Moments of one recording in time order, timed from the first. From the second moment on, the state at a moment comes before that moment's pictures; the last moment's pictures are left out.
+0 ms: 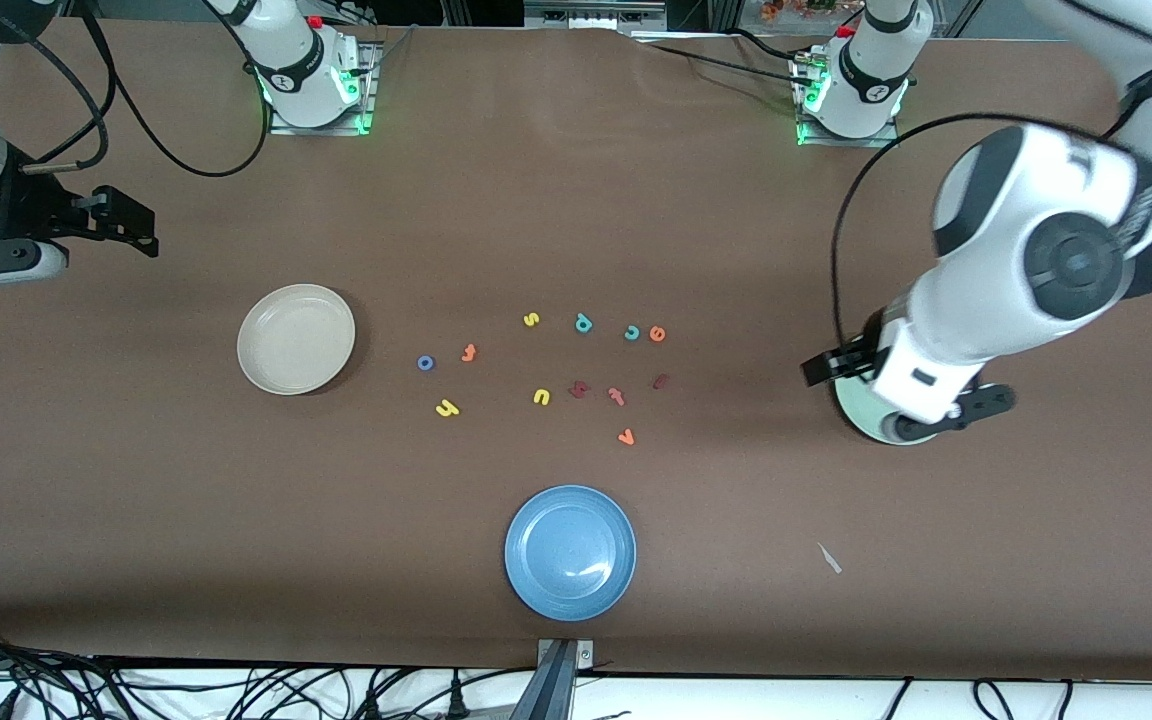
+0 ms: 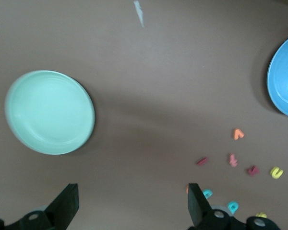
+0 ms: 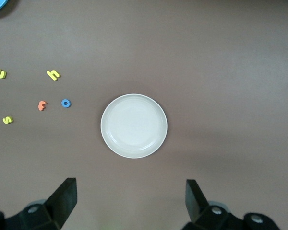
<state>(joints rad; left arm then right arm) -0.08 0.49 -0.29 -1.34 0.04 1.72 -0.70 0.08 0.06 0.00 -1.56 -0.02 1.57 -0.07</state>
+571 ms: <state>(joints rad) -0.19 0.50 -0.30 -1.68 0.01 2.06 -0.85 0.08 0.06 0.00 -1.56 -0.02 1.57 -0.07</state>
